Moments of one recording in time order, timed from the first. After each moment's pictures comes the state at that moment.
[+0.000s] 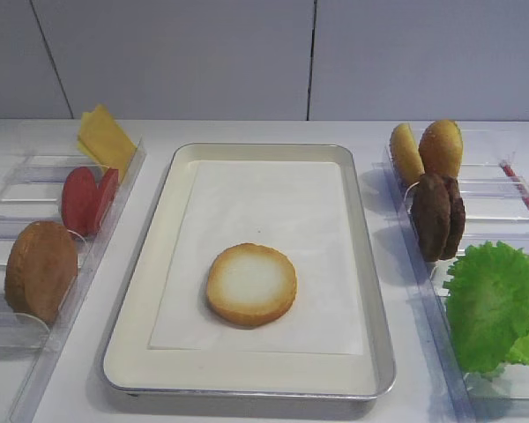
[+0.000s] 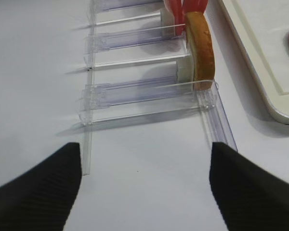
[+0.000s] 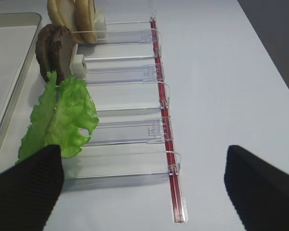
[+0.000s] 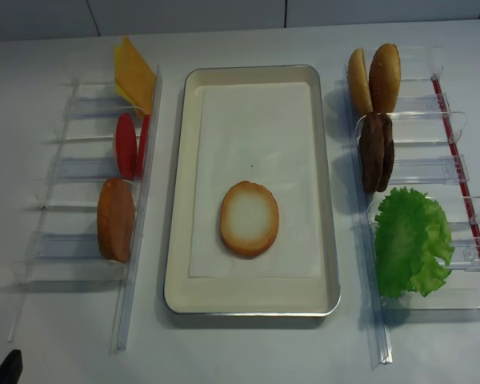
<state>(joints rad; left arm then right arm) -0.06 -0.02 -0.48 0.05 1.18 0.04 -0.05 -0.02 -0.48 0.01 1.14 0.04</state>
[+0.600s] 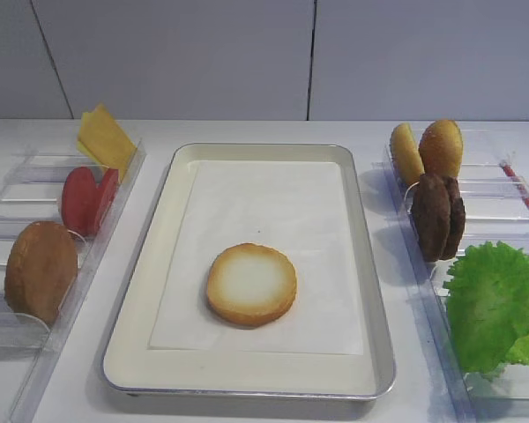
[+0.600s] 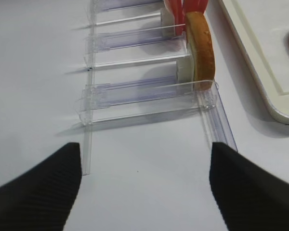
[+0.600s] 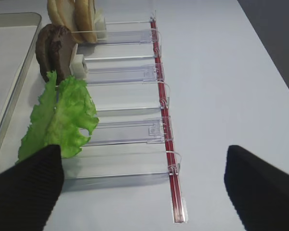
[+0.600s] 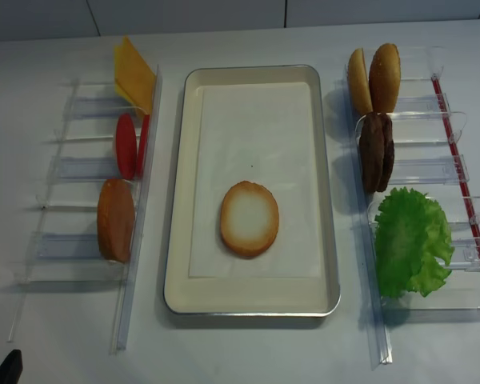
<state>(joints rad) -0.06 -0.02 -0.48 0.05 1.18 0.04 -0.05 -0.02 -0.48 0.01 1.14 0.04</state>
